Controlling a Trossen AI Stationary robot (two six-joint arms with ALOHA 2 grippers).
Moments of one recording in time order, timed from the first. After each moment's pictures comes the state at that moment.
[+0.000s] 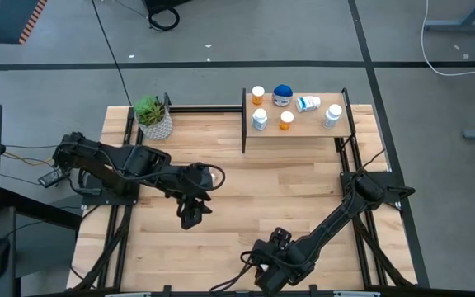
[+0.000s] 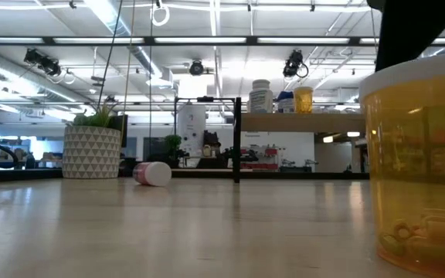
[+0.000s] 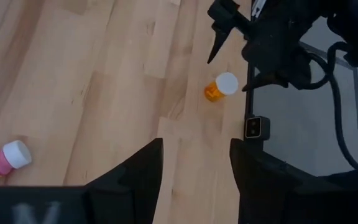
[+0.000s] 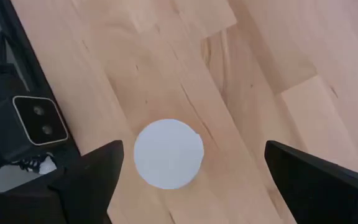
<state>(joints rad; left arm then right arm) -0.31 1.48 1.64 -1.02 -0.01 -0.57 0.71 2.14 1.82 -1.04 0.31 1.15</state>
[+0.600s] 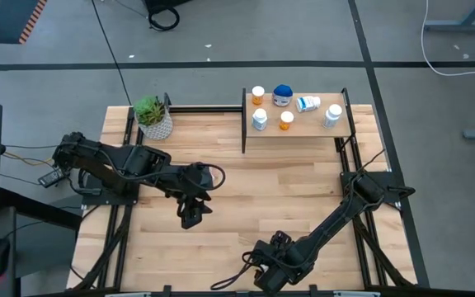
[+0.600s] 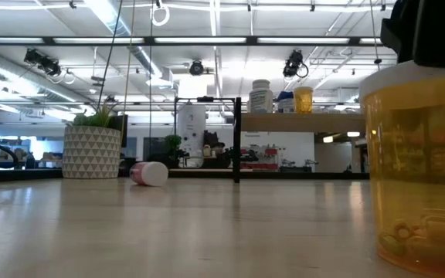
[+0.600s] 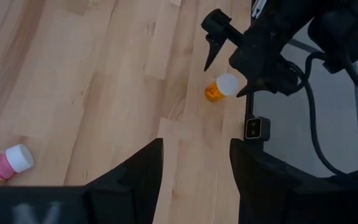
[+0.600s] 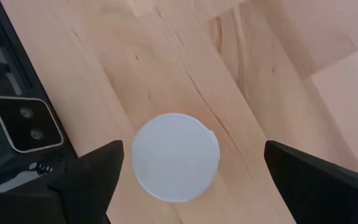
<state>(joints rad) -0.31 1.48 1.64 -1.02 -0.01 -0.57 0.71 2.14 1.70 -0.88 0.30 1.21</state>
